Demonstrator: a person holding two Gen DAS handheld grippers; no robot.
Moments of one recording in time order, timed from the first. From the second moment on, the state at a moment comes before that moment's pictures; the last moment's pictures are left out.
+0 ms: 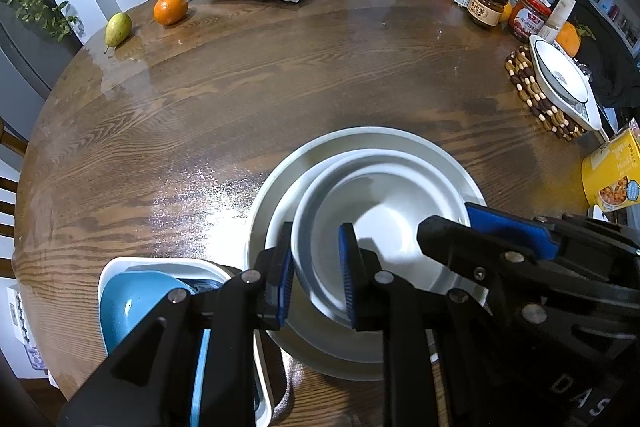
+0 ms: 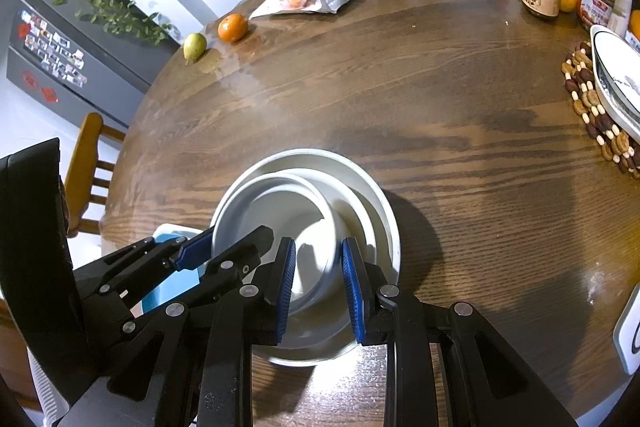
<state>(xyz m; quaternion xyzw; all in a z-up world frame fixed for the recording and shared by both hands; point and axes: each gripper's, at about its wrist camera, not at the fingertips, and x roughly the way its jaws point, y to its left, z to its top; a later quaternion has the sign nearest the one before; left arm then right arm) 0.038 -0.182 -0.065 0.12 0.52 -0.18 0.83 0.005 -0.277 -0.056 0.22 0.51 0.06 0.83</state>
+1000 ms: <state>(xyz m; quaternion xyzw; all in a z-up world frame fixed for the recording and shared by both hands) 0.036 -0.176 -0.053 0.12 0.50 -0.18 0.84 0.000 -0.279 -0.044 0.22 0.49 0.06 0.84</state>
